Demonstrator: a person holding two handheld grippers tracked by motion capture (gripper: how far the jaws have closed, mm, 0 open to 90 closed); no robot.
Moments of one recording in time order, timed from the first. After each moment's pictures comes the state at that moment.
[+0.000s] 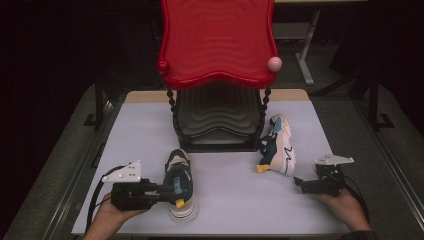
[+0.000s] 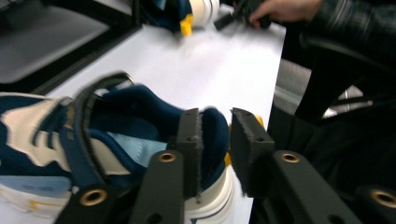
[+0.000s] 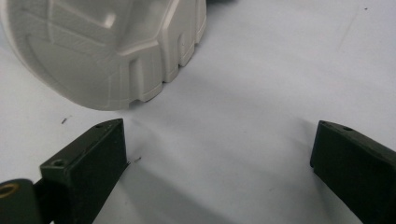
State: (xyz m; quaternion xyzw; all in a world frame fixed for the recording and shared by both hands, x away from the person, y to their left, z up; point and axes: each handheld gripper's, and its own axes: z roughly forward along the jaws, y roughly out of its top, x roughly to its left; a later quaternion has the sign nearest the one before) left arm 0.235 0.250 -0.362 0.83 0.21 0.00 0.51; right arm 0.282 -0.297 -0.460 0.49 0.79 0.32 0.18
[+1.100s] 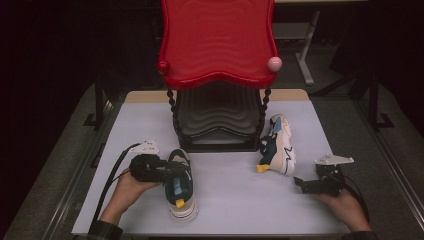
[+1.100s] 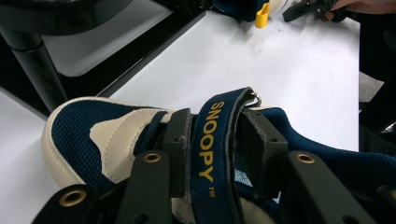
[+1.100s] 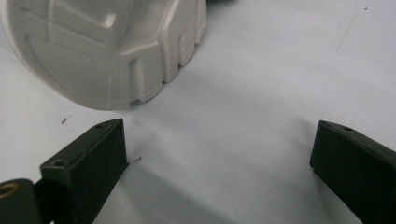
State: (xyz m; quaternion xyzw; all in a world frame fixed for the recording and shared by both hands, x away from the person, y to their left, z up) left arm 0.308 0.229 -0.393 0.85 0.26 0.01 0.45; right arm 0.282 -0.297 -0.460 0.49 0.79 0.32 0.18
